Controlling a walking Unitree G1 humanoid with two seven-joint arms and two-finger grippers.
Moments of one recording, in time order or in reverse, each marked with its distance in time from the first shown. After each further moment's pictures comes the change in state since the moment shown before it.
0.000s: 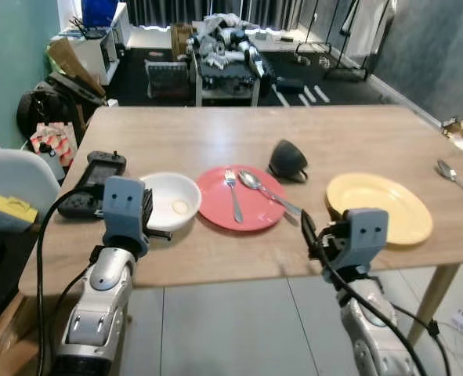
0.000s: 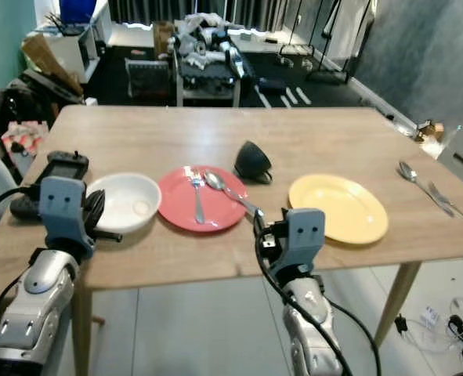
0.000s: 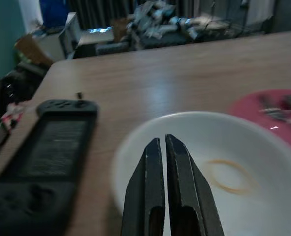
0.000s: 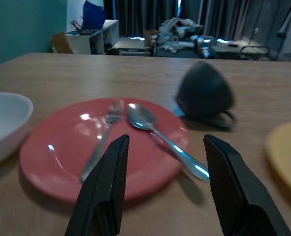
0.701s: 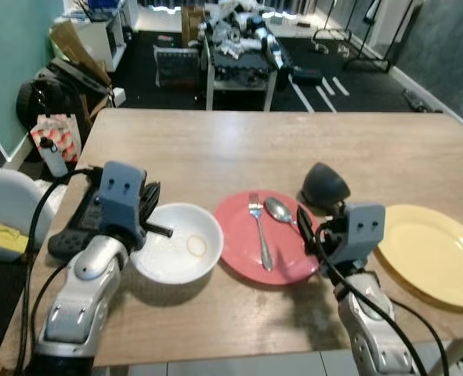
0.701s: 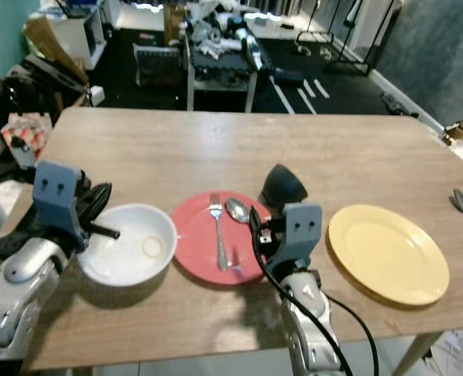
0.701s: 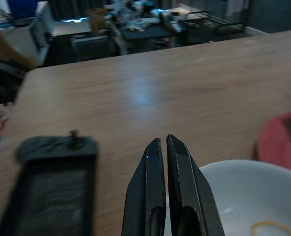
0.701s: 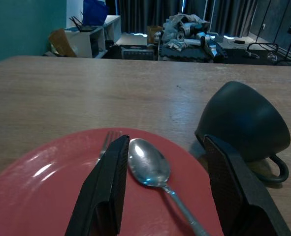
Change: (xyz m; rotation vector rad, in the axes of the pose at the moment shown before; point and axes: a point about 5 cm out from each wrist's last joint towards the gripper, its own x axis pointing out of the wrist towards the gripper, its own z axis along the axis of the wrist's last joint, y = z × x) left arm -0.006 0.003 0.027 -0.015 0.031 -0.149; right arm 0.001 -0.007 0.004 -0.001 -0.001 -0.031
